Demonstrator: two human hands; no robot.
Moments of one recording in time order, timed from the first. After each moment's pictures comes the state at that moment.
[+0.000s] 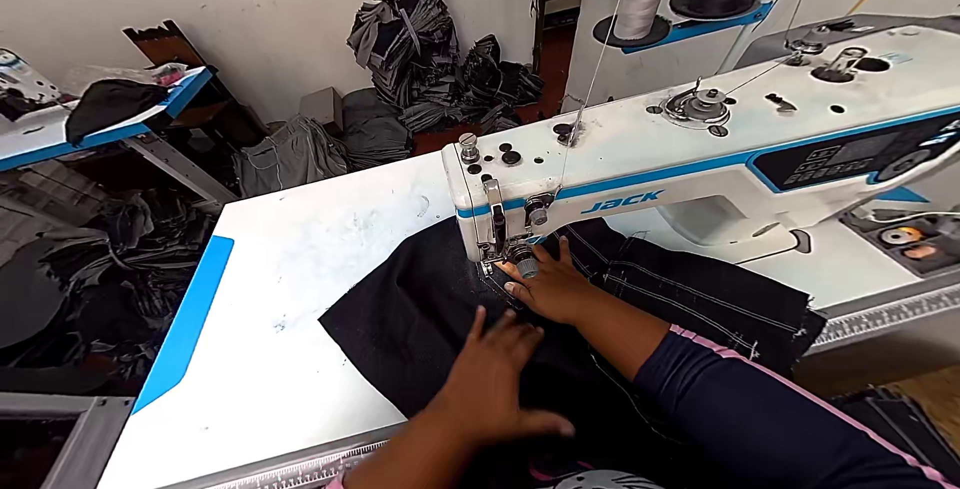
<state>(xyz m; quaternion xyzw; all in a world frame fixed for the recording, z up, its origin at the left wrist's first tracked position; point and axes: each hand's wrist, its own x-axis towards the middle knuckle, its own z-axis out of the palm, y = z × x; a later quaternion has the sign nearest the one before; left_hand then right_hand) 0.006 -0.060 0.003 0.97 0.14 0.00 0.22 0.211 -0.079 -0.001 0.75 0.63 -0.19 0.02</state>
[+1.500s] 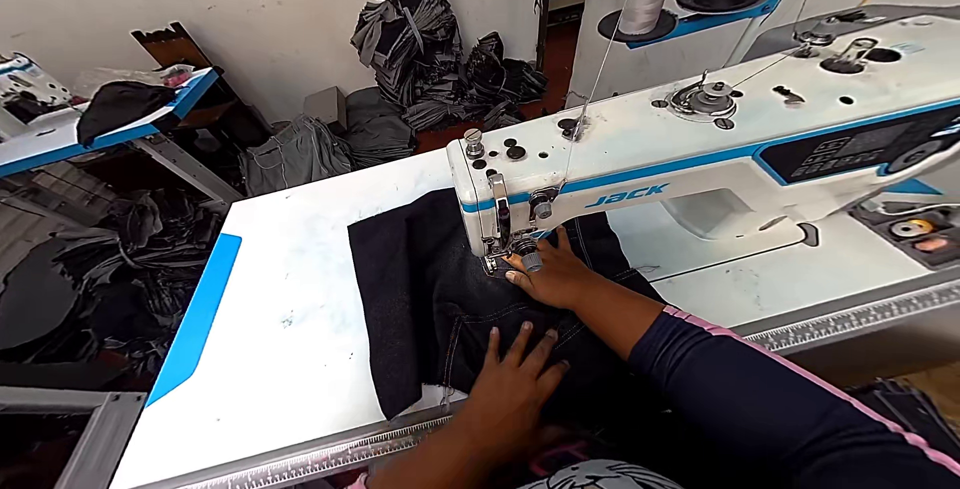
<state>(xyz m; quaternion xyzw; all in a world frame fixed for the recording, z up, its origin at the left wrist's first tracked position) 0.003 -0.092 -0.007 0.98 0.10 0.01 0.17 0.216 -0.068 0.005 0.74 0.64 -0.19 0.01</state>
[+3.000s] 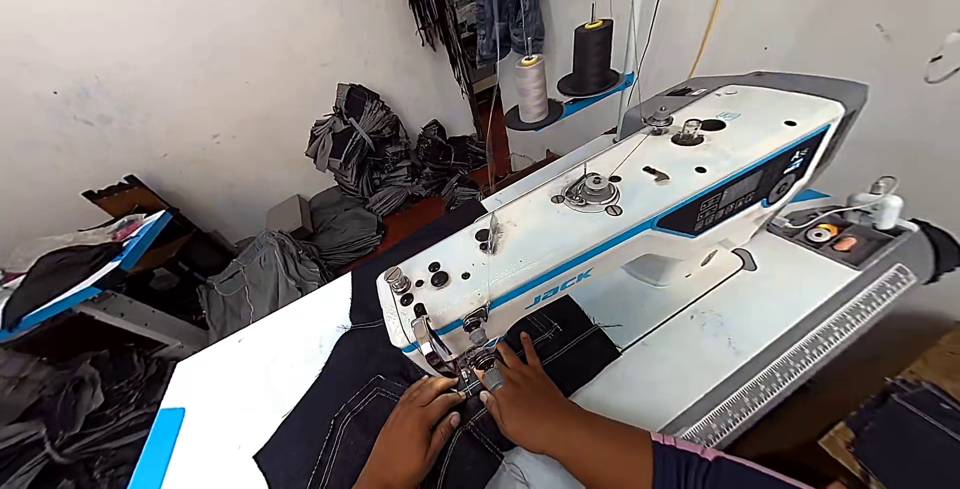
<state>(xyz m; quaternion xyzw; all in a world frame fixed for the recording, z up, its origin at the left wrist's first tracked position) 0.004 0.071 -0.037 0.98 0.04 0.16 0.14 0.180 -0.083 0.009 0.75 0.60 -0.27 -0.08</state>
